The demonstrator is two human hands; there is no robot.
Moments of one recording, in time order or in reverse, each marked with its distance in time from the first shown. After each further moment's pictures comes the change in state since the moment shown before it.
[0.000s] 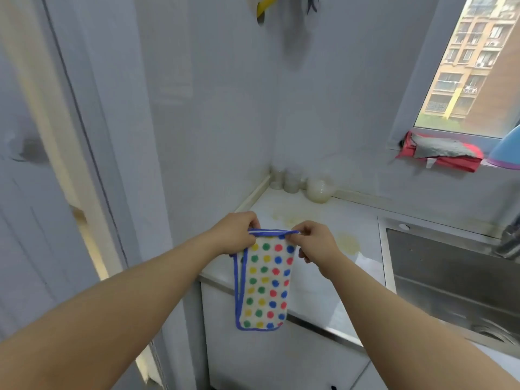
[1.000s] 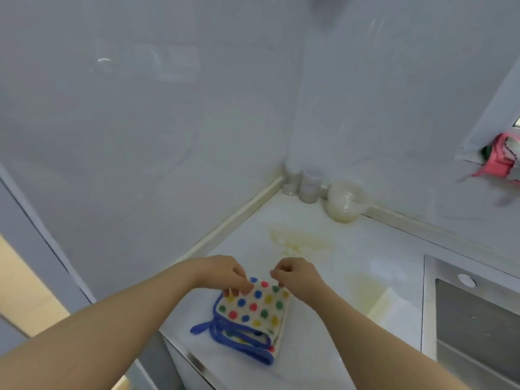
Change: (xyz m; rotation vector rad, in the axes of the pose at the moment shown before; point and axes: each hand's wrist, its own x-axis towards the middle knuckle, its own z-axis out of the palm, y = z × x) left_hand 0.144 -0.036 0.064 -0.087 -0.496 -0.299; right_hand 0.181 0.074 -0.009 -0.428 -0.423 -0.026
